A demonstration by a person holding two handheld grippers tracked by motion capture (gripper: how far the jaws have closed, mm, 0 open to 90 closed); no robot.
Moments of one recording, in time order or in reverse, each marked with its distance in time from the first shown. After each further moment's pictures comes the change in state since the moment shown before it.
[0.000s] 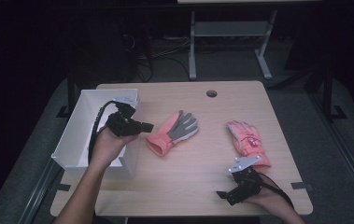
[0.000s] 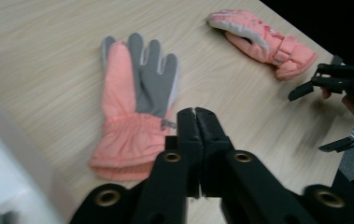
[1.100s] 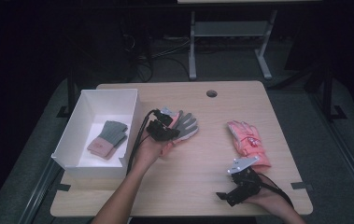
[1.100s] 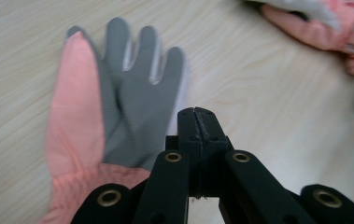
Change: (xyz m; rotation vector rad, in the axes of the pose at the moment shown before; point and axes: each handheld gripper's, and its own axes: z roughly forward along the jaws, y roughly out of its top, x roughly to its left) left arm -0.002 0.001 0.123 0.065 0.140 0.051; right arm 0.000 -0.001 0.003 0.018 0.011 -0.022
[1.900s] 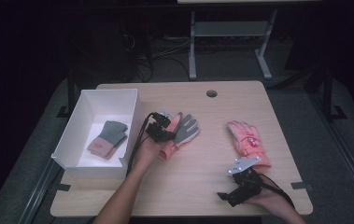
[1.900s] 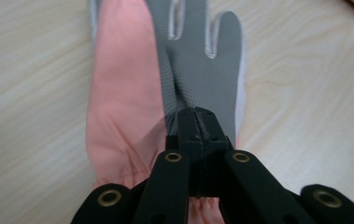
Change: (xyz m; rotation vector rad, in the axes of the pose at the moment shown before) left arm 0.010 -0.014 0.024 0.071 0.001 -0.047; right arm 0.000 -0.002 -0.002 -0.007 -0.003 0.003
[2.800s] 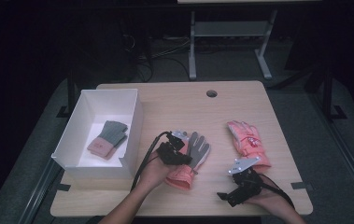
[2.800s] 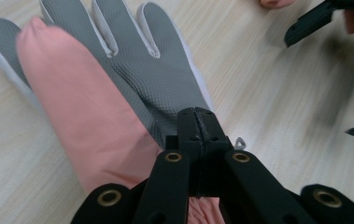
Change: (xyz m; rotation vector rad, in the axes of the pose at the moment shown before) left arm -0.067 -0.027 -0.021 0.024 -0.218 0.109; right arm 0.000 0.000 0.000 0.001 -0.003 -0.002
